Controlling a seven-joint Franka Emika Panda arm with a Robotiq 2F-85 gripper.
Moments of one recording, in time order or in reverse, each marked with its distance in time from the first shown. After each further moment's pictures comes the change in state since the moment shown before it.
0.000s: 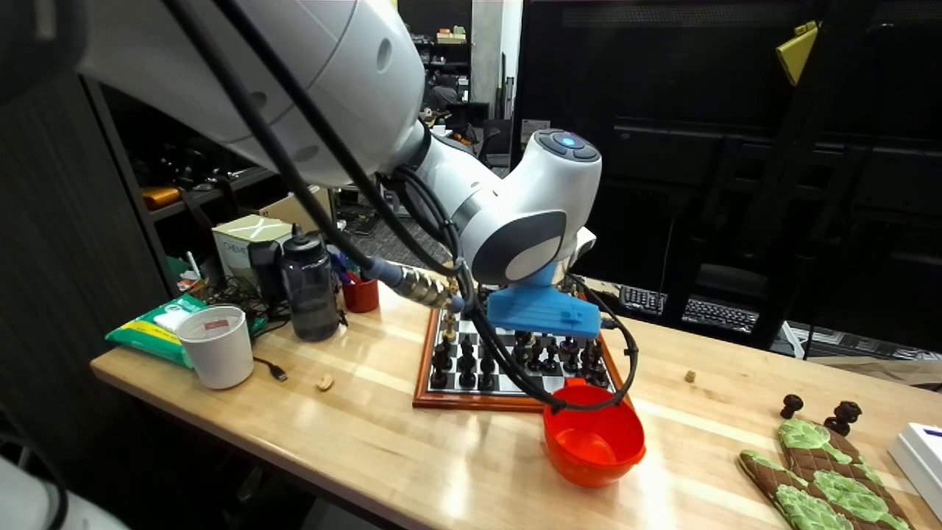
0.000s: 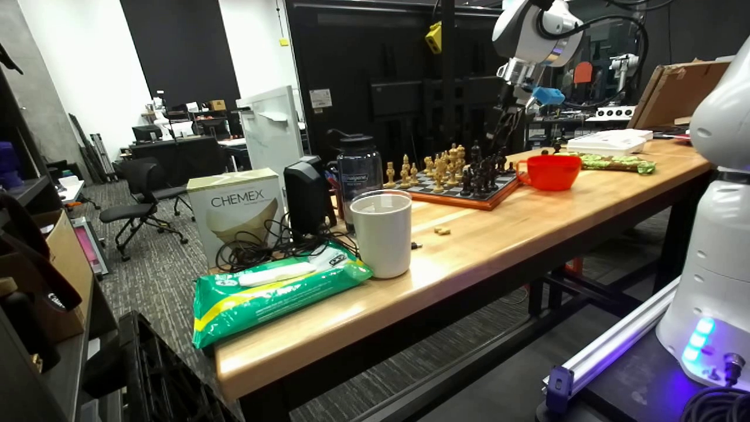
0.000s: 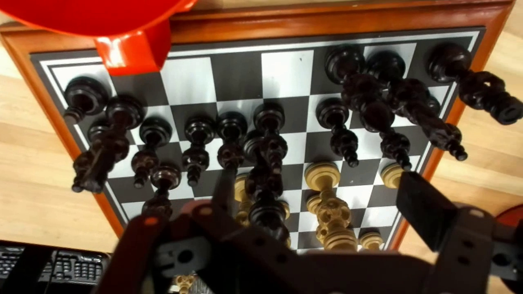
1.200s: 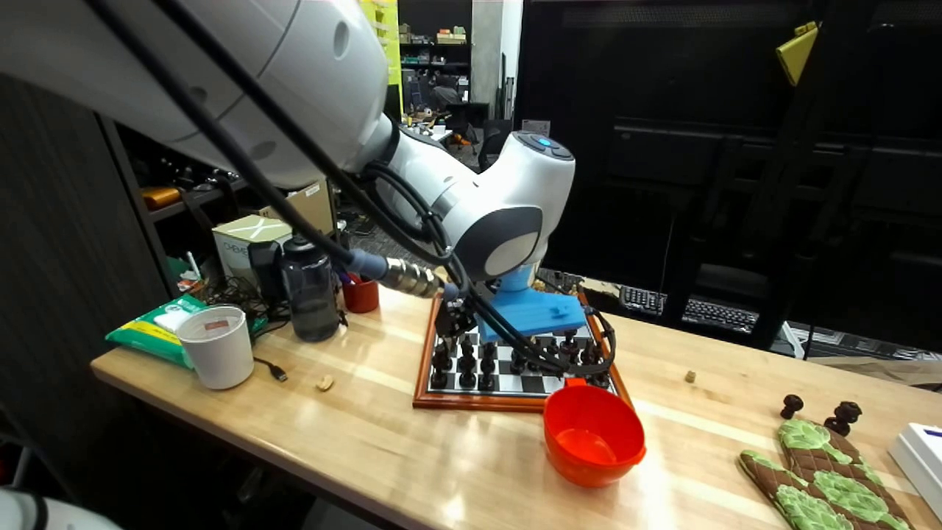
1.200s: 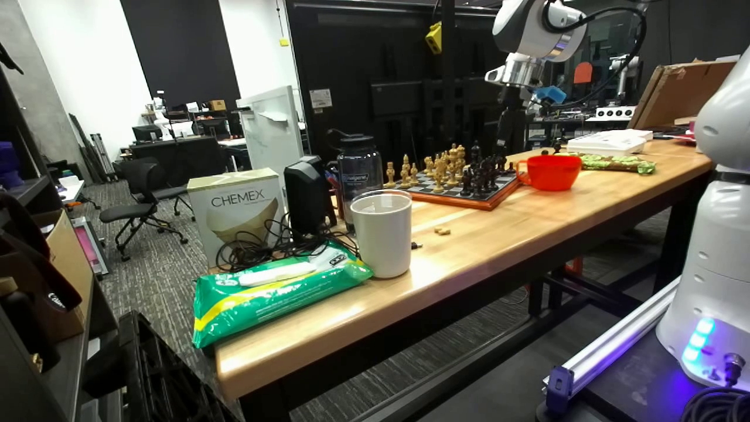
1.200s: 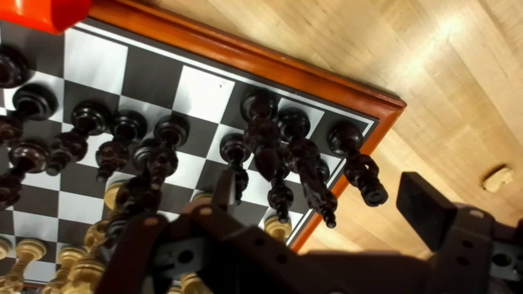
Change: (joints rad) arm 0.044 -0.071 0.003 -0.054 -0.047 -0.164 -0.311
